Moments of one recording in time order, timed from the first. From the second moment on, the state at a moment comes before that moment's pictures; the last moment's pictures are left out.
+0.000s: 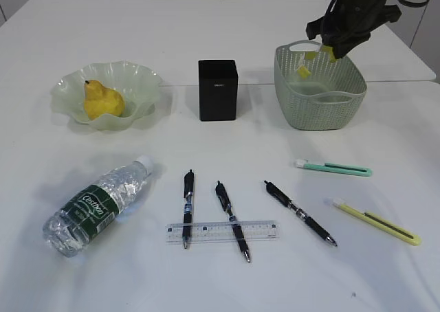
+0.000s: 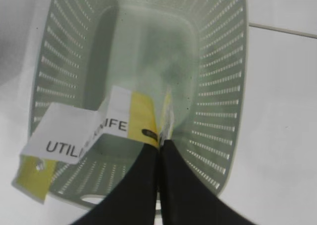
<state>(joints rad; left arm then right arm) -0.03 1.22 -0.58 0.02 0.07 -0.05 0.11 2.39 -2.44 -0.14 1.25 -0.03</state>
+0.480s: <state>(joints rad) -0.03 1.22 -0.58 0.02 0.09 -0.05 0.11 2.41 -2.44 -0.14 1.25 -0.02</state>
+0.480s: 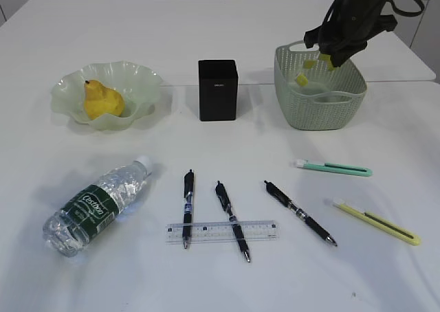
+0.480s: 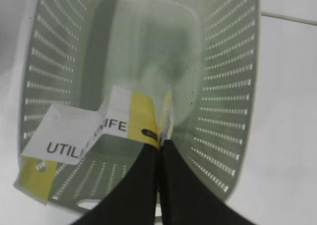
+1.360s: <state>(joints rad) -0.03 1.22 -0.58 0.02 0.09 -0.05 0.11 2.46 -2.44 -0.14 1.24 0.01</state>
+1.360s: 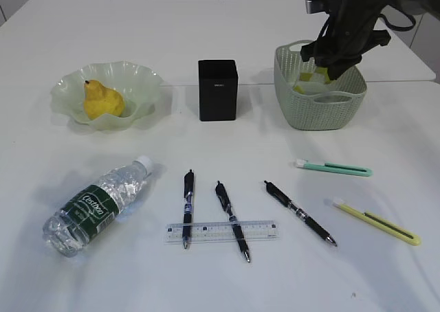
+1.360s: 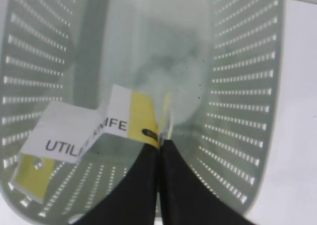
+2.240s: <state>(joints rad) -0.03 1.22 -0.58 0.02 0.09 -0.05 0.11 2.46 -2.44 -0.14 1.24 0.03</state>
